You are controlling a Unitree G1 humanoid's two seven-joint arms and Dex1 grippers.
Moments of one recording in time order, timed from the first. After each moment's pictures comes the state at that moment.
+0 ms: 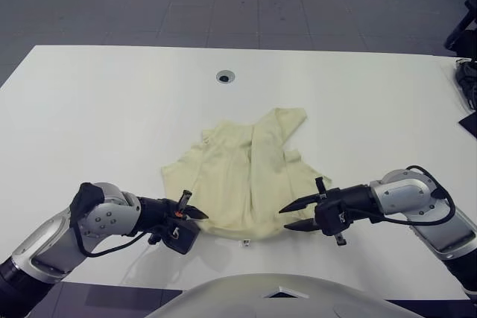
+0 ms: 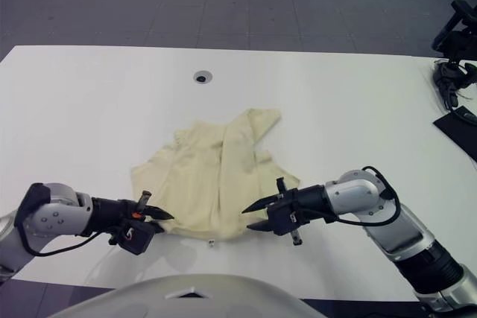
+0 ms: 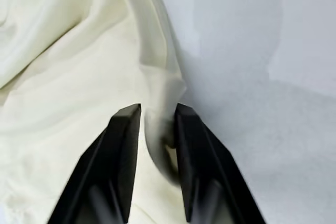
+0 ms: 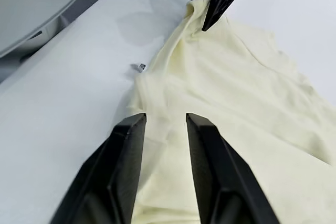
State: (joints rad) left arm 0.14 1.07 -0.26 -0.57 0.08 -0.15 -1.12; right arm 0.00 -0.94 0.31 -0.43 0.20 -0.13 1.21
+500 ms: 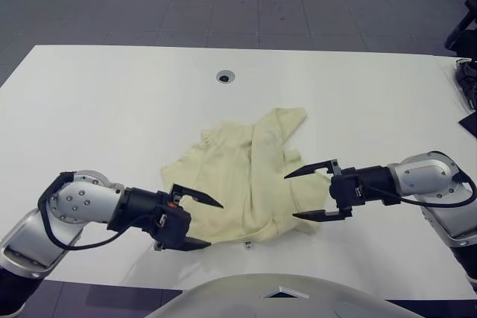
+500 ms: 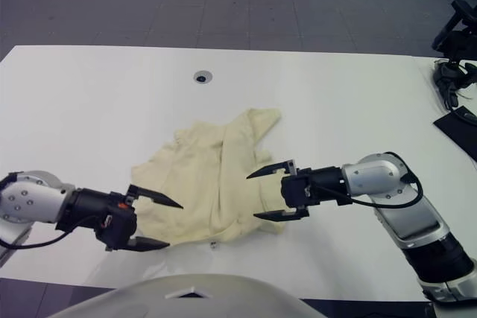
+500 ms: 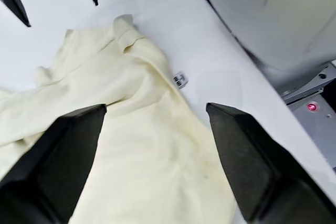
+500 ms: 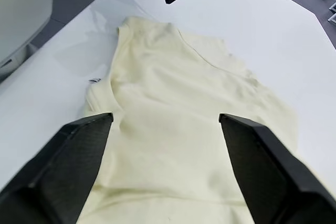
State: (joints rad) left arm 0.10 1.08 -0.10 -0.58 -0.31 -0.06 -1.23; right arm -0.06 -0.93 0.17 -0.35 0.32 -0.07 1.23
